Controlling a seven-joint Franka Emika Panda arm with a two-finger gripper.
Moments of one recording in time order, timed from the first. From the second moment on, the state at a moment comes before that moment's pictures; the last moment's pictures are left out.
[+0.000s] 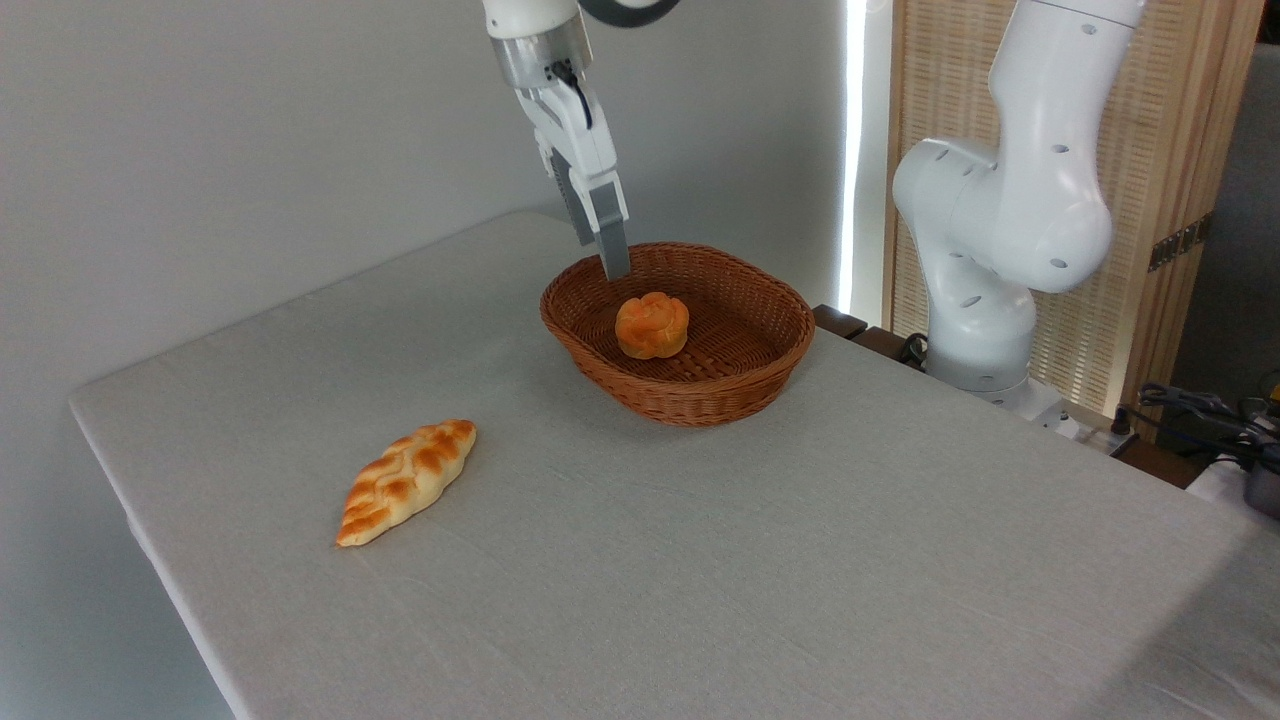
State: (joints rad) arm -0.27 -0.39 -0.35 -2.22 -0.21 1.74 0.55
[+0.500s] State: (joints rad) arm -0.27 -0.38 -0.44 -2.36 -0.19 1.87 0.53
